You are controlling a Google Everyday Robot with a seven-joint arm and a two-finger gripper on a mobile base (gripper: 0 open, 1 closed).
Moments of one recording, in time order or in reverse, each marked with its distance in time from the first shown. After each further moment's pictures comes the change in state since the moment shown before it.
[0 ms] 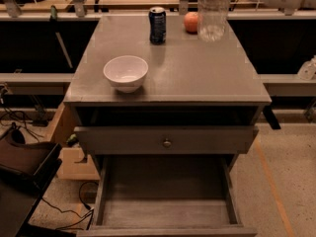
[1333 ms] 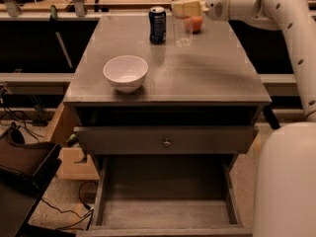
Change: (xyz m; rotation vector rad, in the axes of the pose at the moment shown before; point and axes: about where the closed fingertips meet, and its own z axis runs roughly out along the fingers) arm 0.148 -0.132 0.159 -0.089 0.066 0.121
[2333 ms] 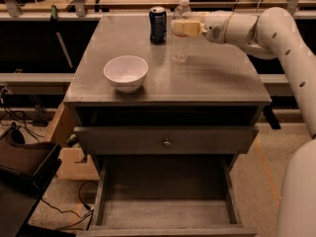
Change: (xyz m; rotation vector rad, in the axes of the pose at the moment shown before) arm 0.051 0.006 0.004 0.014 -0.081 0.108
